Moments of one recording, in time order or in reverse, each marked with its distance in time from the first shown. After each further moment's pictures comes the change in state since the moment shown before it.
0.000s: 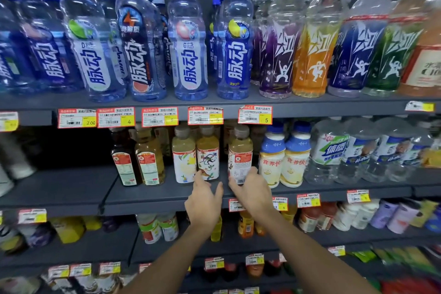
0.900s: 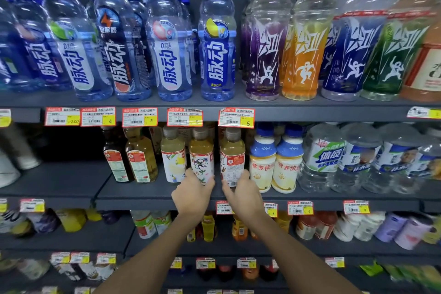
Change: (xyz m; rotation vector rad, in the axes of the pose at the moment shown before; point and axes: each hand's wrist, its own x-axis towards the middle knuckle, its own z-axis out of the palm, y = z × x) left_hand 0.020 0.020 0.008 0.226 0.103 -0.058; right_hand 0.007 0.023 0.001 0.129 -0.068 -0.120
